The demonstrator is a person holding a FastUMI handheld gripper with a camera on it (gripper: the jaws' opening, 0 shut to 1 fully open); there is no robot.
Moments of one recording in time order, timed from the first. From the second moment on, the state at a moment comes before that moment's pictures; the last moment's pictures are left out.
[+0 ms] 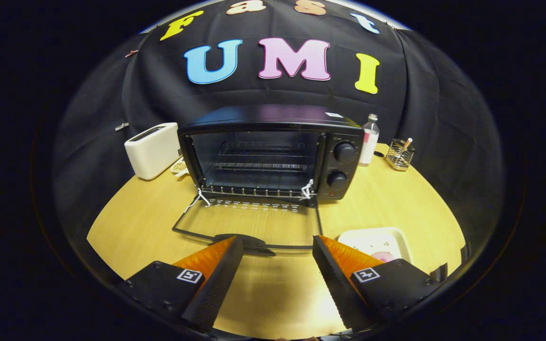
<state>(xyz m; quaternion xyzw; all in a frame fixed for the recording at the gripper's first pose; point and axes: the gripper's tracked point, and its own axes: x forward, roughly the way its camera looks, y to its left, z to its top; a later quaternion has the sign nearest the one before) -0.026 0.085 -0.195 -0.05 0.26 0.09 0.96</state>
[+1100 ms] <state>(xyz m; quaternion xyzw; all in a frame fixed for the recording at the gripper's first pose) -0.017 -0.164 -0.278 -0.06 0.49 0.04 0.87</state>
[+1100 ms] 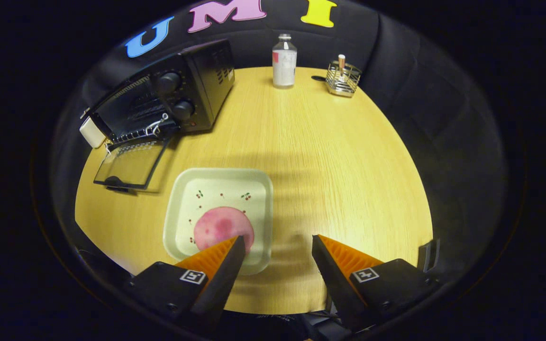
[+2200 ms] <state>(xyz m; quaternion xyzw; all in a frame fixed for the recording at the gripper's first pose) -0.025 -0.130 -0.296 0.05 0.55 0.08 0.83</state>
